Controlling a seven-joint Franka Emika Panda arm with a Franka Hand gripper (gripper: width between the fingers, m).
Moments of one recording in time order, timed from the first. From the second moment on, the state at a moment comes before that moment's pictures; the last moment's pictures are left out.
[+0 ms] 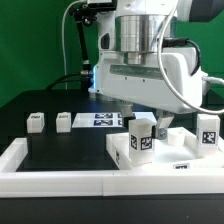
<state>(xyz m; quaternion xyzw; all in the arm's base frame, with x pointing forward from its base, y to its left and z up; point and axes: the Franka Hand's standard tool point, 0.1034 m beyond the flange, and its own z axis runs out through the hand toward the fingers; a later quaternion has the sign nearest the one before) 0.615 0.009 0.076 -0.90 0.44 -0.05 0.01</state>
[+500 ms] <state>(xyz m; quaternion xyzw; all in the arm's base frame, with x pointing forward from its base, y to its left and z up) 0.614 0.013 0.077 -0.98 0.17 -0.05 0.00</state>
